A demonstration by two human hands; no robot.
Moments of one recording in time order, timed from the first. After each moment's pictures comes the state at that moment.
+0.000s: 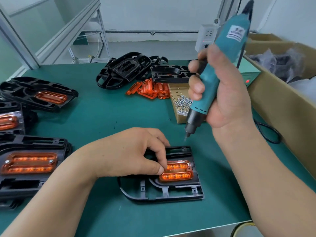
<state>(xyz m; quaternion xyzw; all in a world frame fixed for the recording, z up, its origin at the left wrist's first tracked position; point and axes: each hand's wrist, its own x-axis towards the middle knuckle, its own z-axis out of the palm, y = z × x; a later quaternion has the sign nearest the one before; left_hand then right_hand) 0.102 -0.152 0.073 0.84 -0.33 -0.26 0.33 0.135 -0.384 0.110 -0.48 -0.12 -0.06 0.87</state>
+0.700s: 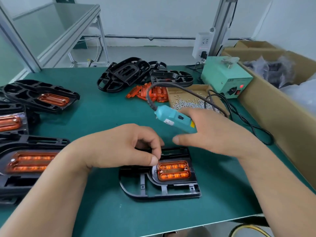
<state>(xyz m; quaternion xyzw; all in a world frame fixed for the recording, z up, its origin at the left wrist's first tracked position) 0.108 -0.138 0.082 0.81 -0.33 -0.28 0.41 0.097 -0.405 0.095 -0.96 -0.16 0.06 0.23</state>
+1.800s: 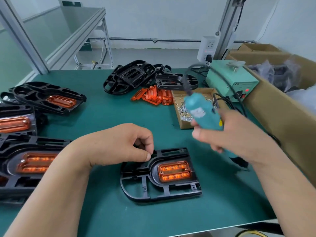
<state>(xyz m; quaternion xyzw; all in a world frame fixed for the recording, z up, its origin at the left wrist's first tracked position) 0.120 -0.121 0.077 0.85 -0.29 -0.27 0.36 0.084 -0.432 0.085 -0.89 -0.09 0.04 0.45</state>
